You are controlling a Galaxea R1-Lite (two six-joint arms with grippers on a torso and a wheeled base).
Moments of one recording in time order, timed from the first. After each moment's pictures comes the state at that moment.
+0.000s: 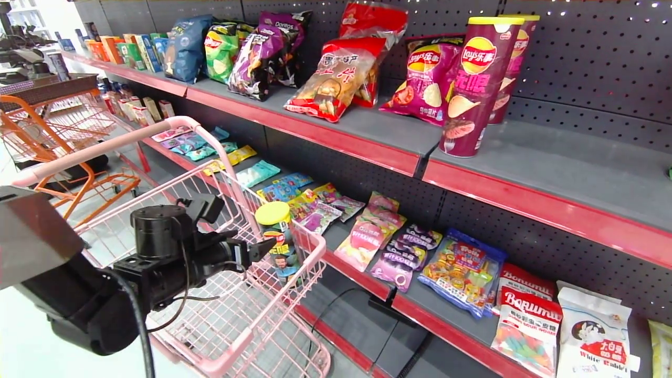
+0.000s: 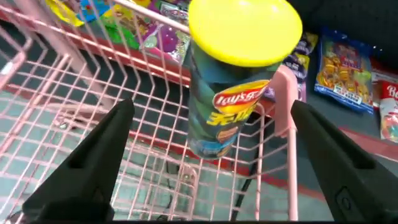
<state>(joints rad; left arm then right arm) -0.26 2.01 -0.51 -1.15 -0.21 -0.12 0.00 0.00 0.00 0.00 0.00 0.00</state>
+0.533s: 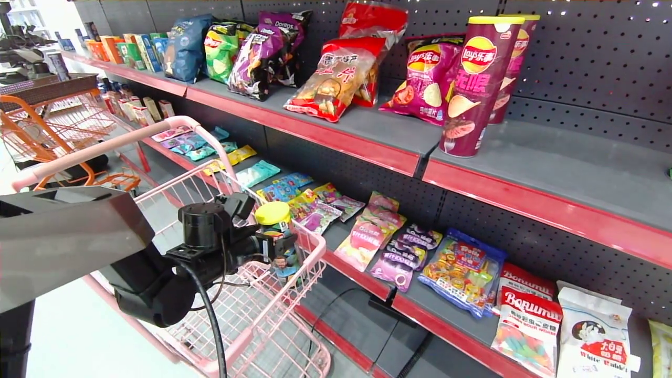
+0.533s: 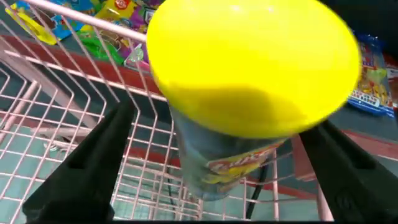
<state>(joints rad) -0.30 2.21 -0.71 -1.17 -0.21 -0.08 0.00 0.00 0.00 0.00 0.00 0.00</state>
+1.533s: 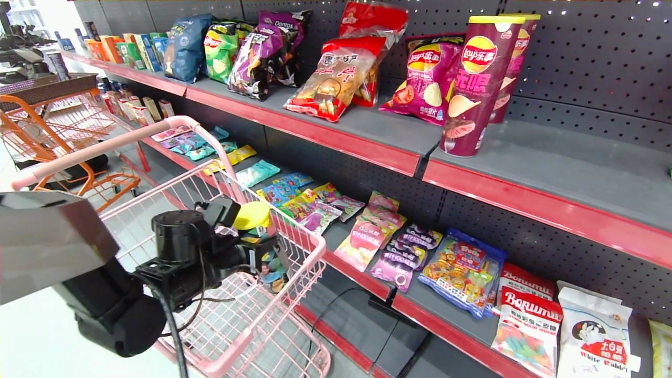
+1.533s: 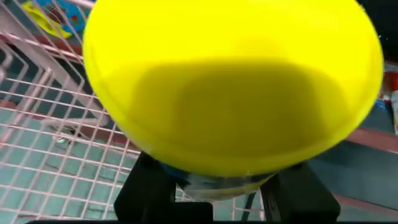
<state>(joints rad) -0.30 2.05 -0.51 -1.23 -0.18 -0.08 0.00 0.00 0.00 0.00 0.00 0.00</state>
